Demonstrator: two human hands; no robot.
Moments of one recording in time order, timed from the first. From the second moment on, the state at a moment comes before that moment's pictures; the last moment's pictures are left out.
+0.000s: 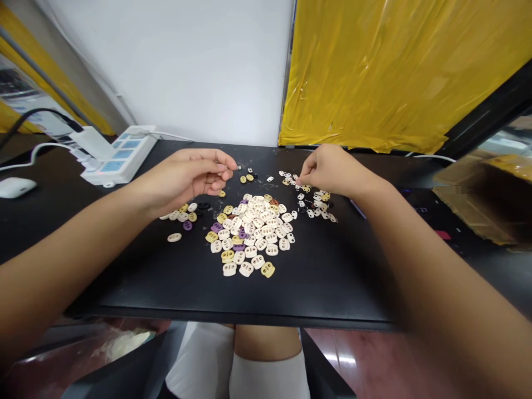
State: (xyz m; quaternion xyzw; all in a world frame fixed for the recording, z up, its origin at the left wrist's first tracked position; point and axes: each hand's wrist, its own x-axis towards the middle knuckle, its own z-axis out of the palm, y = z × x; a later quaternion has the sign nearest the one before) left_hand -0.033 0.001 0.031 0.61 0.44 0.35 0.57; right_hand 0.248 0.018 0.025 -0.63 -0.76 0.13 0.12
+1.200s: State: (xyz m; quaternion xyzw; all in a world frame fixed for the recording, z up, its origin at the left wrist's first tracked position) left_hand -0.029 0.002 0.033 0.55 0.42 0.38 0.61; right_hand 0.261 0.026 0.021 -0.62 -0.76 0.15 0.10
